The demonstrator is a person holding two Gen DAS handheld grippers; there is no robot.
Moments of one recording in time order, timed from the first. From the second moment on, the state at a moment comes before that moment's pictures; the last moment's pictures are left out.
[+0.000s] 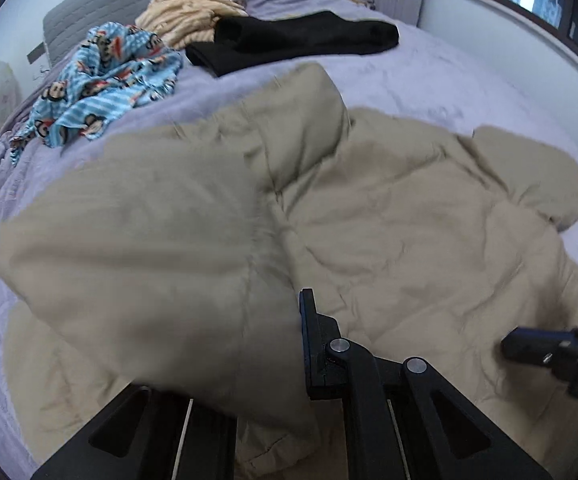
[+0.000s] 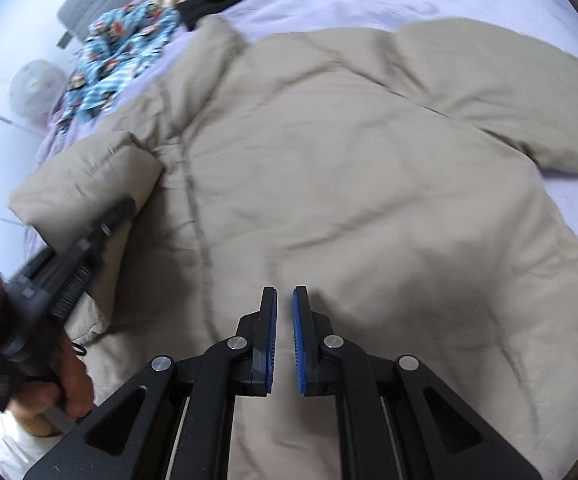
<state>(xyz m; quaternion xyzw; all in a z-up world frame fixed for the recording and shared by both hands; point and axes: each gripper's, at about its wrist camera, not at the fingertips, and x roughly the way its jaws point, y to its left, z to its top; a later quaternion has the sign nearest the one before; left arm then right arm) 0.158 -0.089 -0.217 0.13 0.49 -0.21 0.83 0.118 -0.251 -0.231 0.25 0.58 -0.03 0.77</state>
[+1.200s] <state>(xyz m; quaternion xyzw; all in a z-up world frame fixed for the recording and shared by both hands) 0.231 0.204 -0.252 -0.29 0.55 -0.13 0.78 0.154 -0.187 -0.219 0.16 0.54 -0.01 0.83</state>
